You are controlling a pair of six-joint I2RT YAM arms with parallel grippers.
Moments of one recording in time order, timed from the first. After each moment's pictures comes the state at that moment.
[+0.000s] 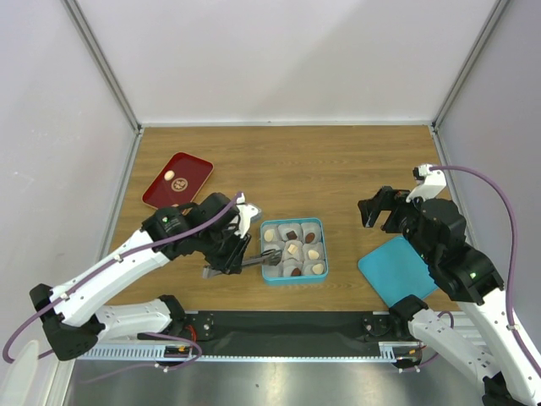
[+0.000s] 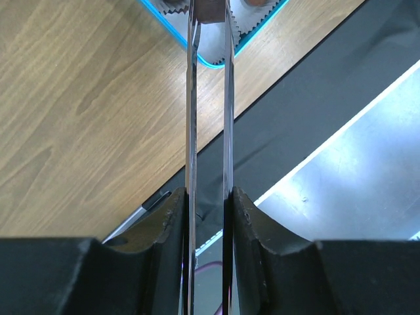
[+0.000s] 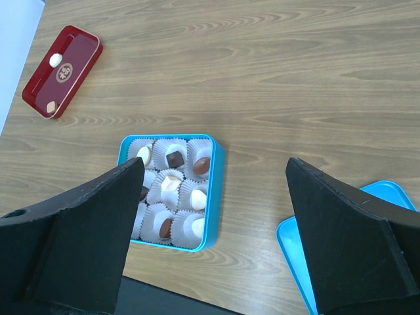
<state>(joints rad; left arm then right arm) -0.89 1.07 1.17 -1.20 0.13 -0.26 0.53 0.63 1.00 -0.67 0.23 0.41</state>
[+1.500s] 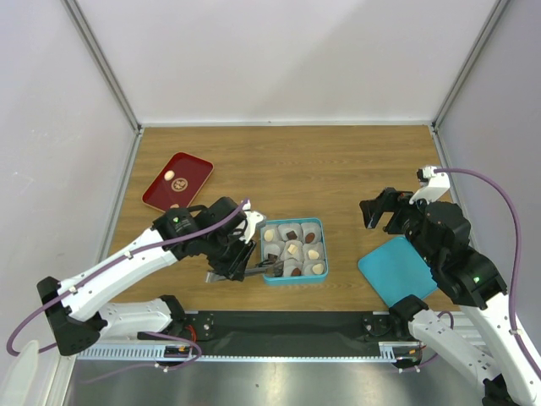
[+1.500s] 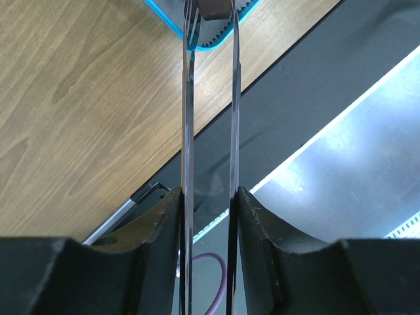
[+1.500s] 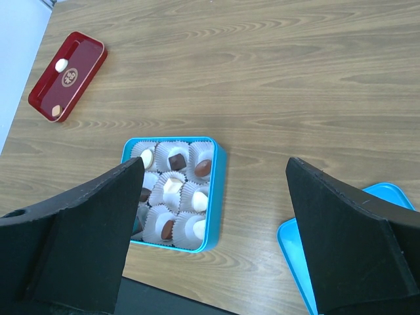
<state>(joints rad) -0.92 1.11 1.14 -1.20 0.16 -0.29 0.53 0.61 1.00 -0.67 0.23 0.41</state>
